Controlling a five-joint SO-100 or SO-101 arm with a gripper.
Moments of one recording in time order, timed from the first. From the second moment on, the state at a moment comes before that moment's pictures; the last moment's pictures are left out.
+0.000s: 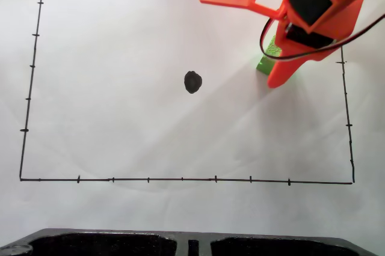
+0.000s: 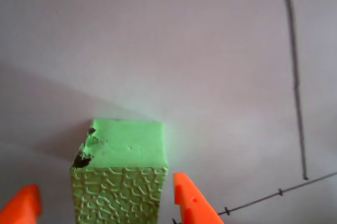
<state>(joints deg) -38.1 90.8 109.2 67.0 71.6</state>
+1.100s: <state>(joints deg) -34.7 89.7 109.2 70.1 58.3</state>
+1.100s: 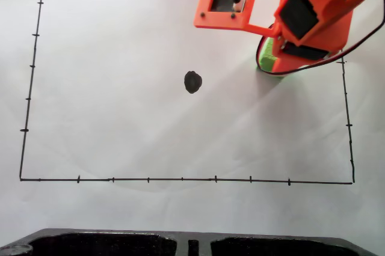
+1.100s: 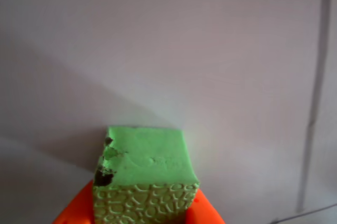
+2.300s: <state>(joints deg) -10.0 95.4 108.1 74.6 7.9</state>
